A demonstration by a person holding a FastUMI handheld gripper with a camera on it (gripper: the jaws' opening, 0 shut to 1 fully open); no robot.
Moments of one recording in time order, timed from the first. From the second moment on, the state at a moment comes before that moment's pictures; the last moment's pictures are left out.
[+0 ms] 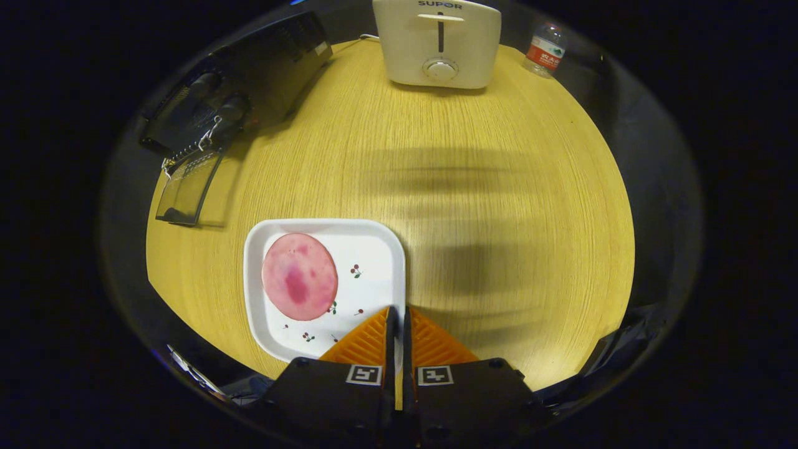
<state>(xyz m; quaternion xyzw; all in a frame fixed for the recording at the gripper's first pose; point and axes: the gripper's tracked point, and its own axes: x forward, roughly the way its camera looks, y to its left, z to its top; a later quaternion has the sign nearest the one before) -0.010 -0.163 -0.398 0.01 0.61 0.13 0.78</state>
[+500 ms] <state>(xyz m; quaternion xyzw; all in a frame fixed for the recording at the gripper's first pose) -0.018 -0.155 -0.402 0.12 0.61 0.12 0.77</state>
